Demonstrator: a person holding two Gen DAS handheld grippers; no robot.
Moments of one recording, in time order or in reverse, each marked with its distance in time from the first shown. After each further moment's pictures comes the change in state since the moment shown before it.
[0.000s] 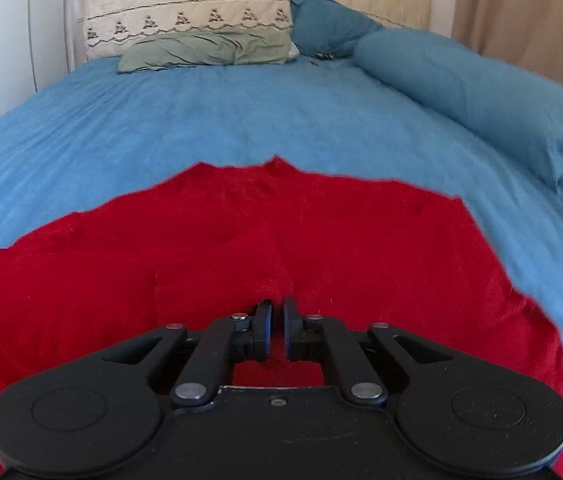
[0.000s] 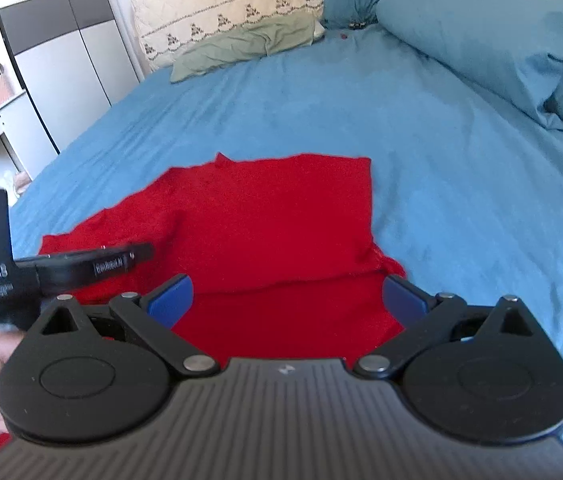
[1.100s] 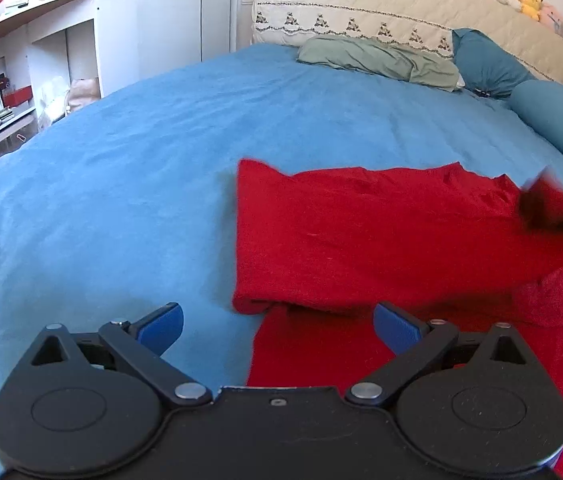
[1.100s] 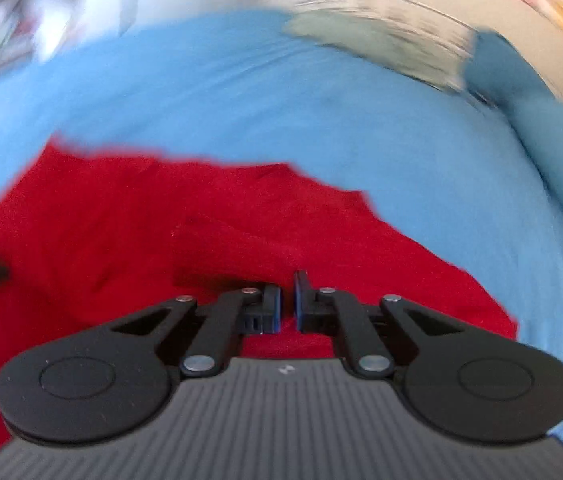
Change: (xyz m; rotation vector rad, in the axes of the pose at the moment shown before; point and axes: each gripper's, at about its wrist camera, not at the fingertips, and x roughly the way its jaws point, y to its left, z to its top) left arm -0.066 0.155 -0.070 -0.265 -0.025 0.334; right arm 0.126 0.150 0.045 -0.387 0.026 -0.016
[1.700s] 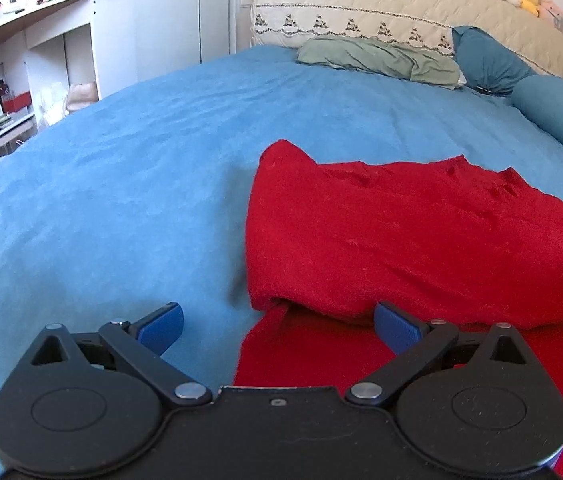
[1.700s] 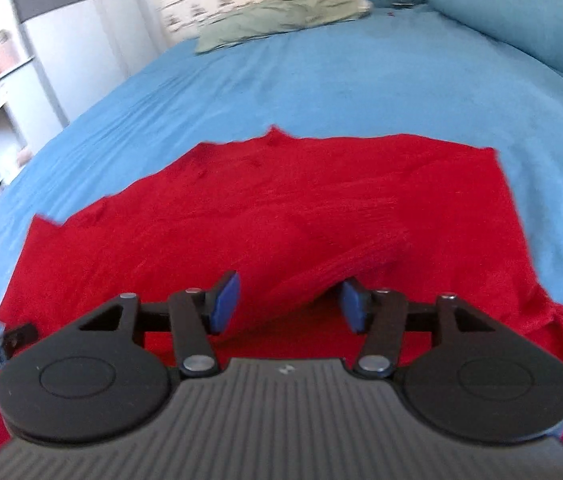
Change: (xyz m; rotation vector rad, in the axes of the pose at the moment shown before) left arm 0.009 -0.005 -0.006 0.016 -0.025 0.022; right arm 0.009 -0.066 -0.062 0.393 0.013 0.039
